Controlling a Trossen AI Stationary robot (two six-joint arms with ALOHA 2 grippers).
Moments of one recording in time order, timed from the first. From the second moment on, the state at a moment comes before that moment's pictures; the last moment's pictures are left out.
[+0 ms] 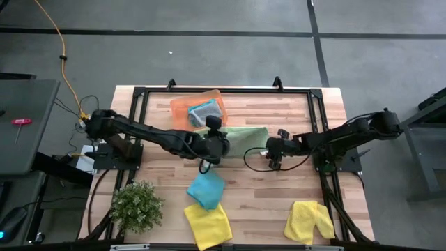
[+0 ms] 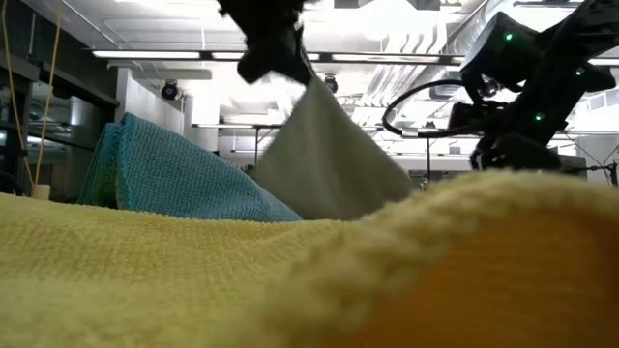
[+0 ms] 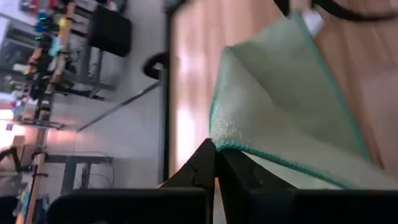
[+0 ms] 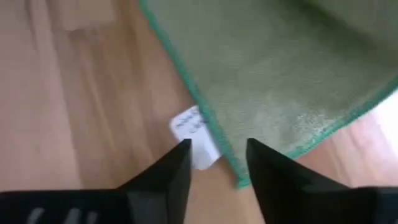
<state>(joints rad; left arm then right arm) -0.04 1.66 1.26 -0.38 -0.74 0.46 0.04 1.26 0.44 -0.18 0.25 0.25</state>
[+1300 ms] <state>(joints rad) -0.04 1.55 1.26 -0.50 -0.83 0.38 -0.22 1.26 0.35 -0.02 0.00 0.27</state>
